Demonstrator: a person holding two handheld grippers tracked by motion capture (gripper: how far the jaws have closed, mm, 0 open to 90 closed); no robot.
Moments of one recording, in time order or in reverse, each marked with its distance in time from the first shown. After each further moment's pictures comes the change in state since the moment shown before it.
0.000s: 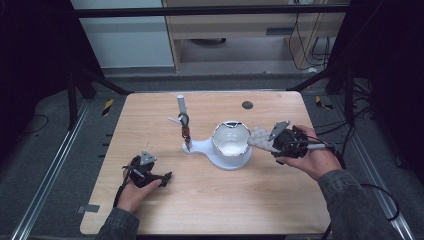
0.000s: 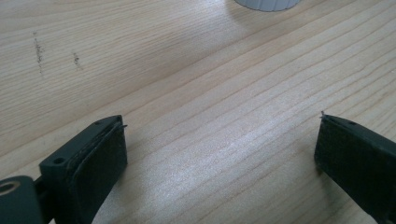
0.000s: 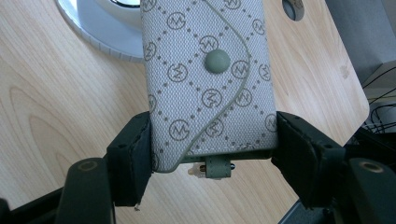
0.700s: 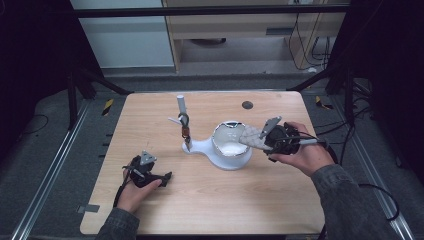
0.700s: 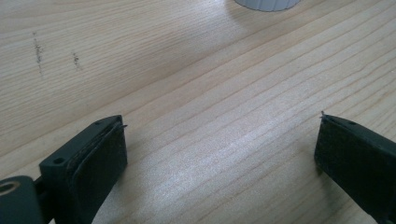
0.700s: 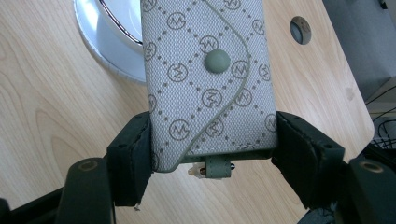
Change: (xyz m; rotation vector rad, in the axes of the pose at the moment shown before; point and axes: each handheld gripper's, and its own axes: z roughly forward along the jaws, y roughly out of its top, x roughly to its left) left arm 0.000 0.000 0.000 -0.001 0.000 0.002; right arm 0.003 0.025 -0.003 -0.022 0.031 -0.033
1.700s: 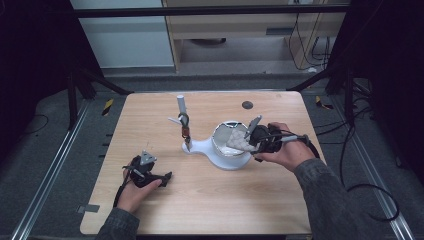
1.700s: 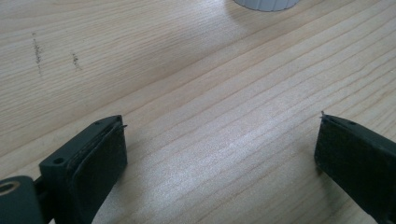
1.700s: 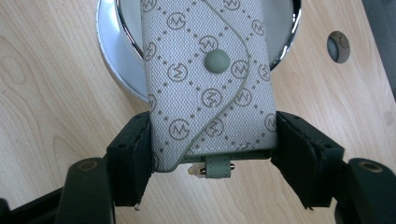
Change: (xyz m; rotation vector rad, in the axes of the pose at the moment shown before) left arm 0.000 0.000 0.000 -0.004 -0.001 -0.003; right arm 0.010 0.031 0.030 0.036 0.079 -0.038
